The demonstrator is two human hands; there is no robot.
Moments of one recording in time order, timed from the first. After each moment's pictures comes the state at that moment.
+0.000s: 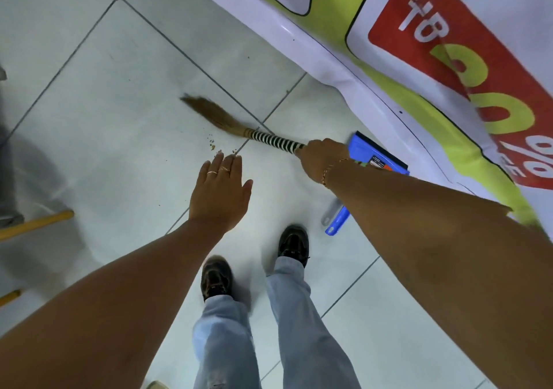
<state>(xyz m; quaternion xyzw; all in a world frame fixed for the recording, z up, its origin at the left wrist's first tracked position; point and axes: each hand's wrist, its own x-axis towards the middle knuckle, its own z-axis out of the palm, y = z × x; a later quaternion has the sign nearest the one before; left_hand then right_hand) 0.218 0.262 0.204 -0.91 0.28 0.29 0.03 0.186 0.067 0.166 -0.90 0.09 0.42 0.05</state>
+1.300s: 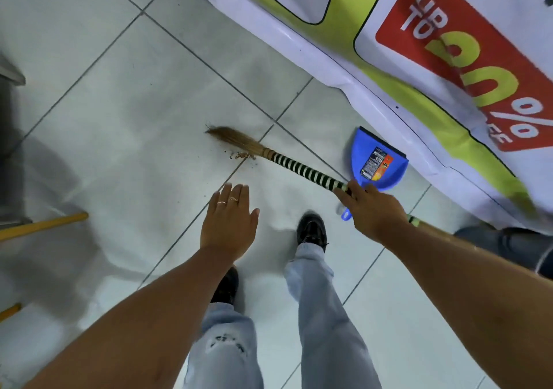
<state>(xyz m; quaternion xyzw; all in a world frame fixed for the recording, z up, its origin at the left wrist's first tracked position) 0.164 0.403 0.223 -0.90 0.32 0.29 0.00 0.036 0.169 0.226 -0.94 0.08 0.32 -0.01</state>
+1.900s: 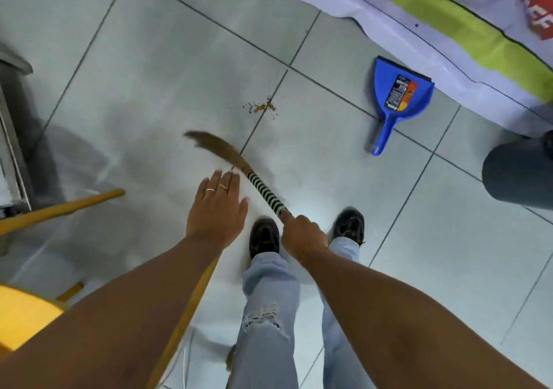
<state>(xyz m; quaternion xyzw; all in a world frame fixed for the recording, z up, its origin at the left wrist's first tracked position) 0.158 0.554 0.225 -0.87 0.40 0.29 0.06 0.026 0.458 0.197 -0.78 0.35 0.41 0.30</state>
